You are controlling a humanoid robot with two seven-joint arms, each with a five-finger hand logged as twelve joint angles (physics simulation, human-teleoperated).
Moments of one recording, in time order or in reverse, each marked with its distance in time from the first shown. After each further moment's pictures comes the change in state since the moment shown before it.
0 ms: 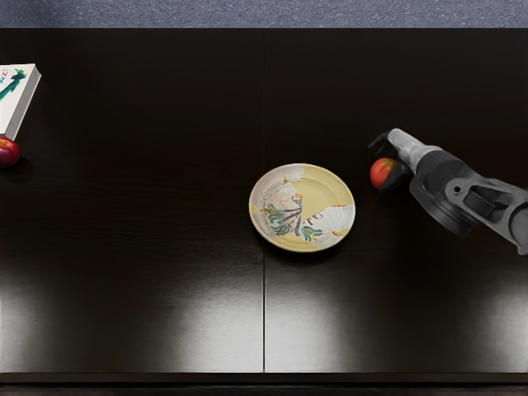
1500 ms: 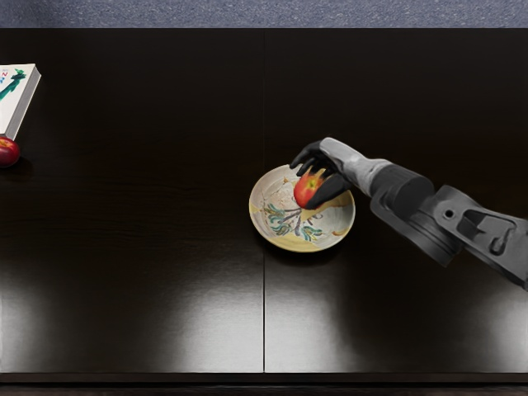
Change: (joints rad) left arm -0.001 0.000 0.000 0.000 0.000 0.000 0.000; right arm -0.125 0.022 0.183 0.363 0.029 0.029 0.000
